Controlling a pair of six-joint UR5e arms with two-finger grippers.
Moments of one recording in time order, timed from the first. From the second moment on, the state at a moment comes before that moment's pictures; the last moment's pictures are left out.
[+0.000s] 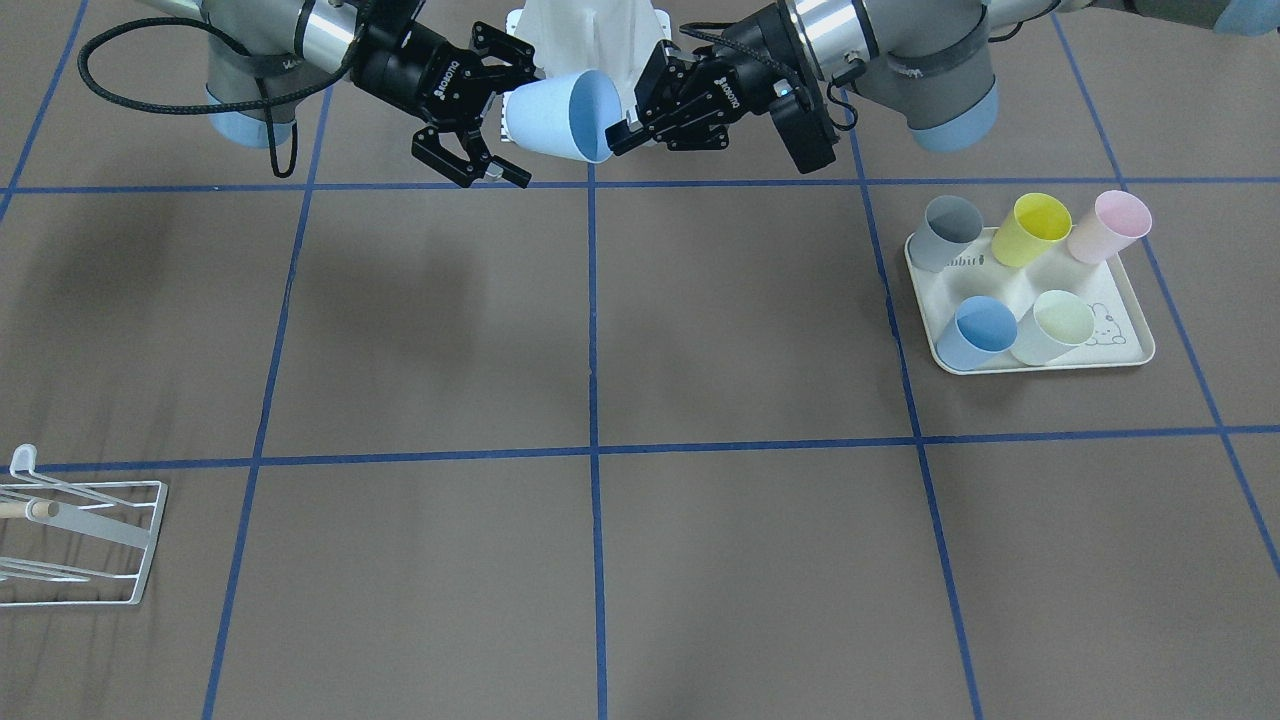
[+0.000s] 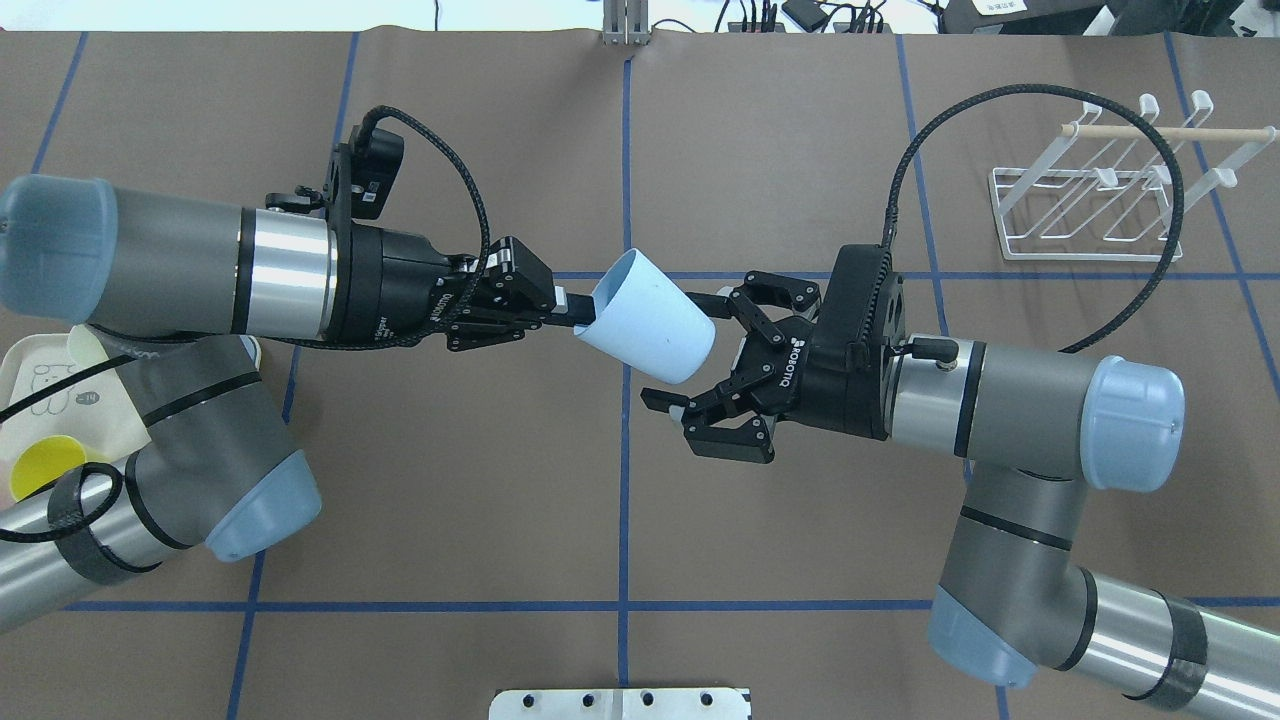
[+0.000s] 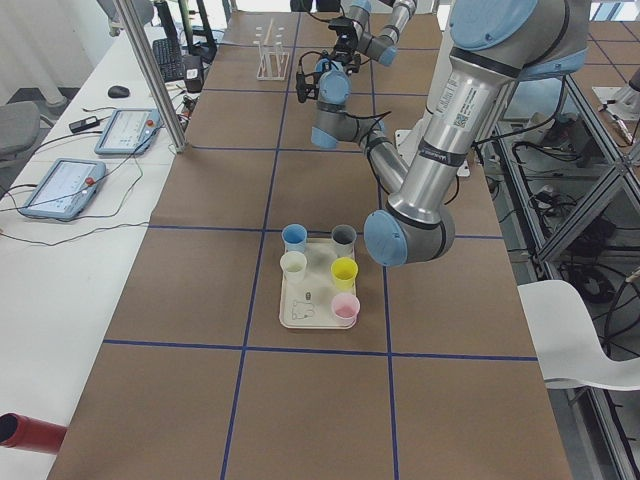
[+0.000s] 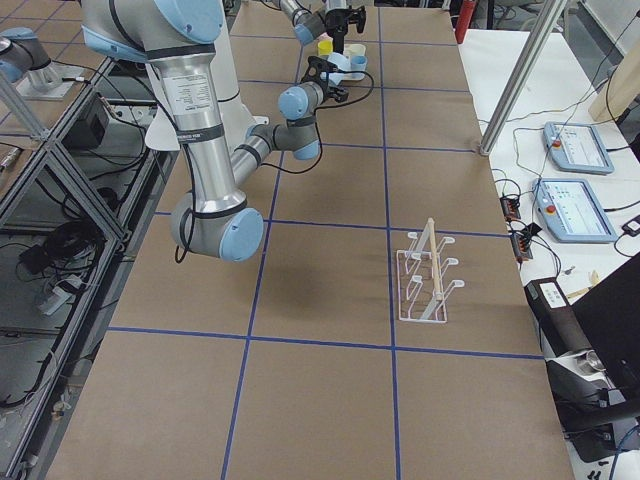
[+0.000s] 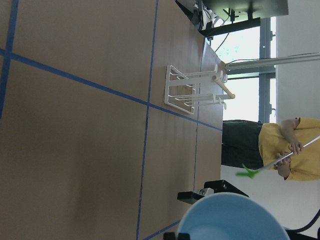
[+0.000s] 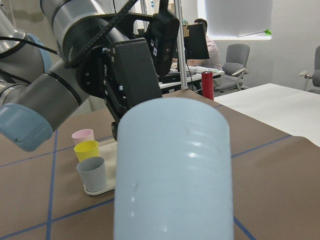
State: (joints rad) left arm -0.65 -2.06 -1.82 -2.71 -2.06 -1.80; right arm 0.46 -1.25 1.86 -0.26 1.67 0.42
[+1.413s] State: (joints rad) left arm -0.64 -2.05 -1.80 -2.71 -2.06 -1.80; right arm 0.47 -1.25 1.87 -0.26 1.67 0.42
